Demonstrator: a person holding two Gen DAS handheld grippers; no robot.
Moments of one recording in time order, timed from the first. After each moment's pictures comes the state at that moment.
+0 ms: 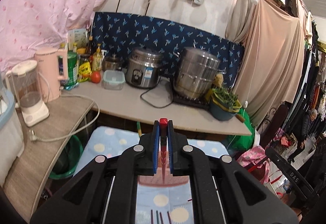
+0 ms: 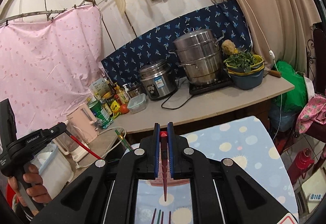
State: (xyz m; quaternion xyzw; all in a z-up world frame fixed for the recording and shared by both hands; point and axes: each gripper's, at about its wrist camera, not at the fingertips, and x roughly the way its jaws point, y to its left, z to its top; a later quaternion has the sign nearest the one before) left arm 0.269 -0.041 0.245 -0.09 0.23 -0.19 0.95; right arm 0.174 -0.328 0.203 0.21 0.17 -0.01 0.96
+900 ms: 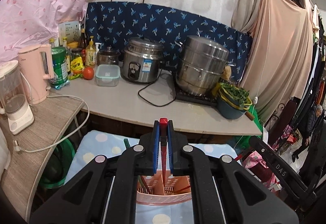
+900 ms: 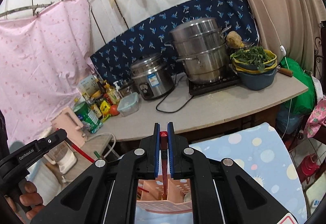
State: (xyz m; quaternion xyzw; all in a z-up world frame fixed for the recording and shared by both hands) left arm 0.362 -0.088 0.203 -0.08 0.27 -0.18 0.94; right arm 0.298 -0.328 0.165 0.21 0.22 -0.02 0.95
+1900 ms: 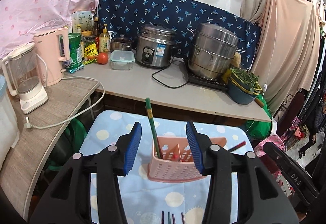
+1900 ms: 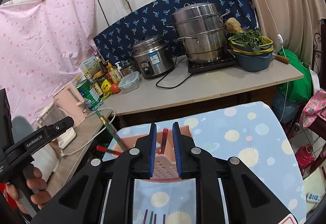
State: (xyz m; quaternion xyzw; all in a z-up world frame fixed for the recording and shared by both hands) left arm 0.314 -0.062 0.164 -0.06 0.29 -0.15 0.94; right arm 0.229 -0.303 0.133 0.19 0.26 -0.01 0.95
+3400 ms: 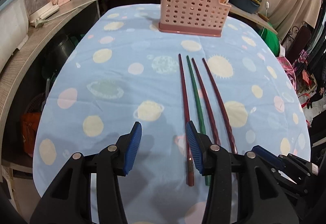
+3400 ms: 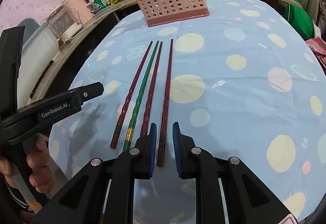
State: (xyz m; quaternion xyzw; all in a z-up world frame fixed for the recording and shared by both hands) left arm 0.122 -0.036 -0.031 0.02 0.48 -0.14 0.87; right arm 0.038 -0.198 -0.049 0.15 0.47 0.05 0.87
